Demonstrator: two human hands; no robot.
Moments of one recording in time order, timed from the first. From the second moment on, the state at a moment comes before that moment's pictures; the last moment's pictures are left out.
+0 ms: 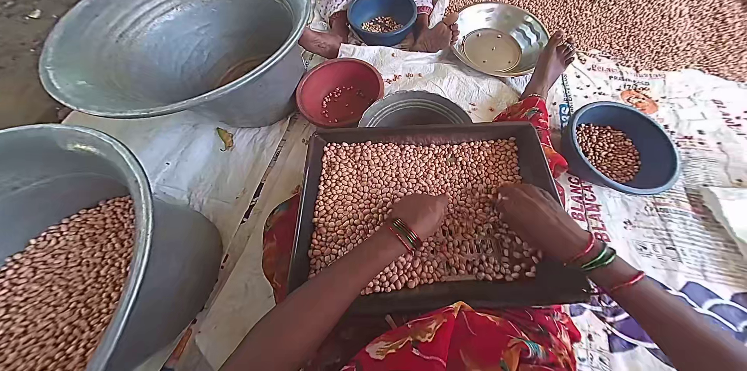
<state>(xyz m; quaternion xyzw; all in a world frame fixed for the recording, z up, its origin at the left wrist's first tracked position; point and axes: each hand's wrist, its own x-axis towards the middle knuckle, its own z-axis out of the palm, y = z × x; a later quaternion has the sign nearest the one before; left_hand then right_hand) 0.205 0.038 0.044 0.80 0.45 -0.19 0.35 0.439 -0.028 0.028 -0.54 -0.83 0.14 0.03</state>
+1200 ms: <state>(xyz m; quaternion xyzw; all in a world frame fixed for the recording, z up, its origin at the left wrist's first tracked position) 0.158 -0.004 0.034 0.73 0.45 -0.05 0.51 0.412 -0.052 0.035 -0.68 -0.69 0.14 -0.20</state>
